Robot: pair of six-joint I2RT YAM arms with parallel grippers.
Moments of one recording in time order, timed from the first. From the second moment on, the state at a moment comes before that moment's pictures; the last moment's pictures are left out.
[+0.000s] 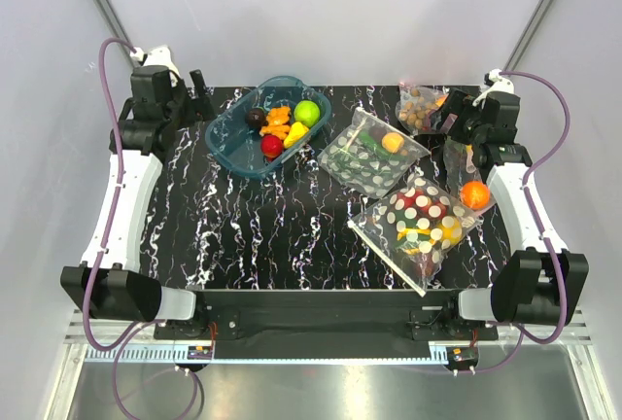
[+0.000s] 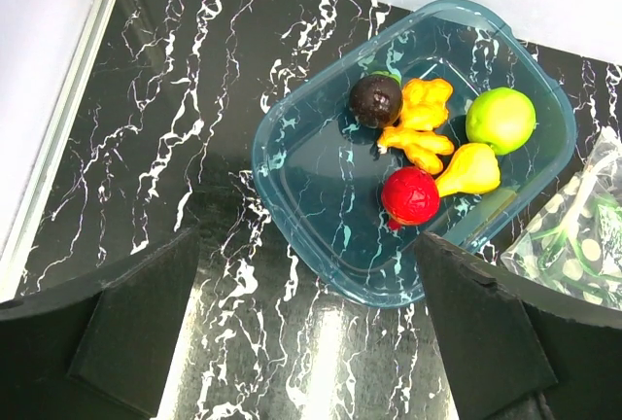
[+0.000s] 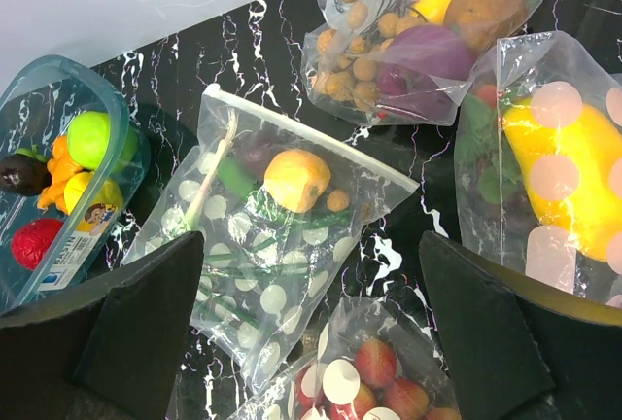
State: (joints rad) left arm -0.06 1.36 1.53 -0.65 -0.12 -0.25; right arm -0.07 1.35 1.16 -0.22 -0.12 0.34
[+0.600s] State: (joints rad) left arm -0.08 1.36 1.53 -0.65 -0.10 -0.22; right arm -0.07 1.35 1.17 -0.29 -0.09 0.30
